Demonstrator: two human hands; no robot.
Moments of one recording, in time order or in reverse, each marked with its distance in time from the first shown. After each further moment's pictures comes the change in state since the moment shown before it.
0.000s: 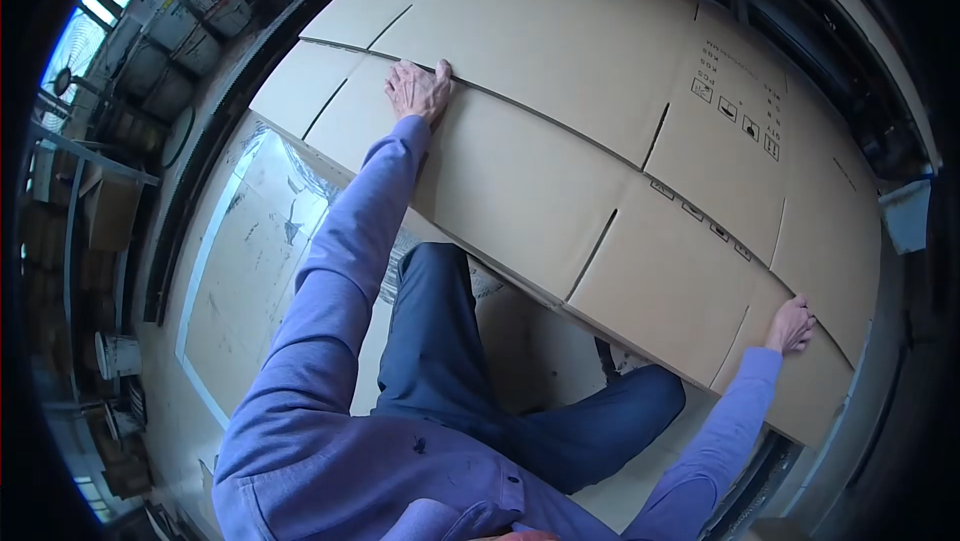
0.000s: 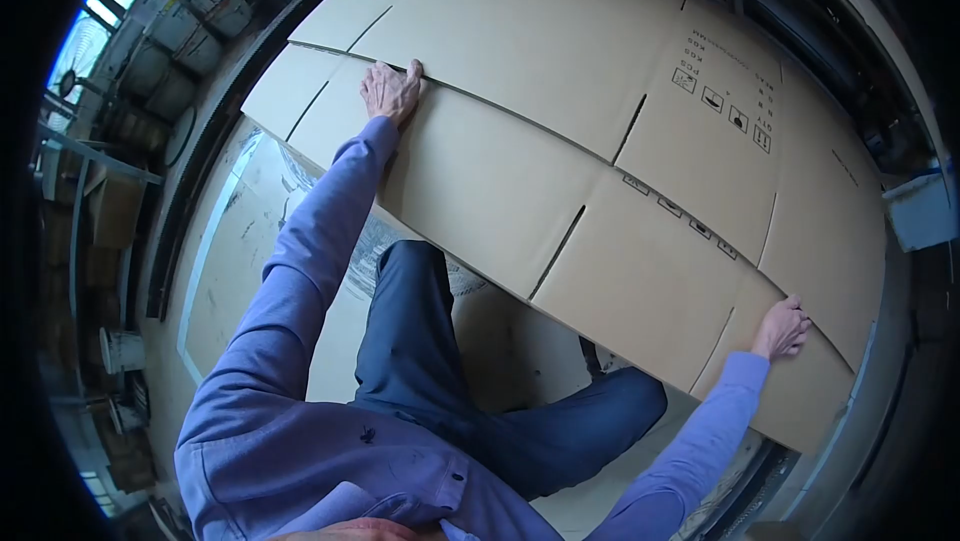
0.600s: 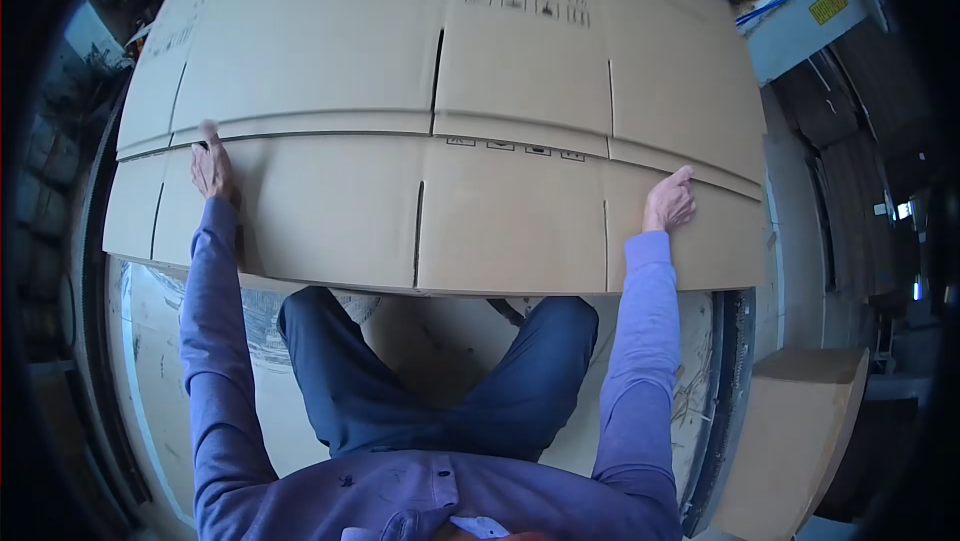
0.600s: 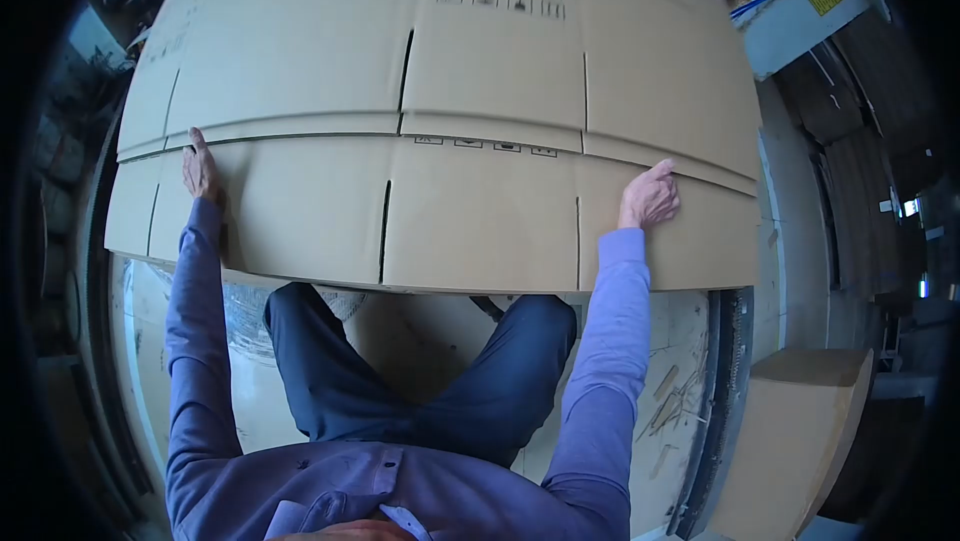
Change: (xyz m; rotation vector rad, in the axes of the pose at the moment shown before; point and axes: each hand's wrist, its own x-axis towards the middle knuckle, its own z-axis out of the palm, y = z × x) left_hand -0.002 0.003 -0.013 -0.345 -0.040 -0.128; right_hand -0.006 0.007 -0.014 0.417 0.258 0.103
